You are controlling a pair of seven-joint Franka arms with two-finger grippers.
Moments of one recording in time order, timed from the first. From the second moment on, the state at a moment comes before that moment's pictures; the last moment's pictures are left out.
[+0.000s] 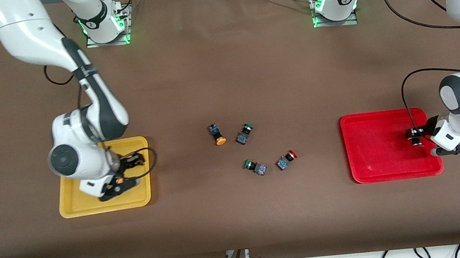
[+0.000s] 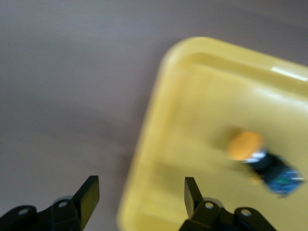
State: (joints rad) left arm 0.26 0.70 0.00 -1.65 -0.02 2.21 0.21; right arm 0.27 0.68 0.04 -1.48 0.05 2.07 -0.05
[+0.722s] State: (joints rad) left arm 0.26 0.72 -0.02 -1.64 -0.02 2.22 0.21; right arm 0.62 0.74 0.04 -1.48 0.05 2.18 0.52
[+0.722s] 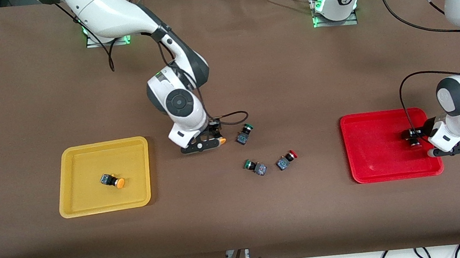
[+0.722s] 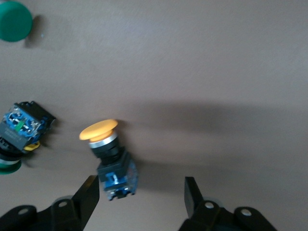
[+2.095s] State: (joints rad) left arm -0.16 0.72 -0.14 -1.49 -0.02 2.27 0.21; right arm 0.54 0.70 0.00 -1.47 0.05 2.09 0.30
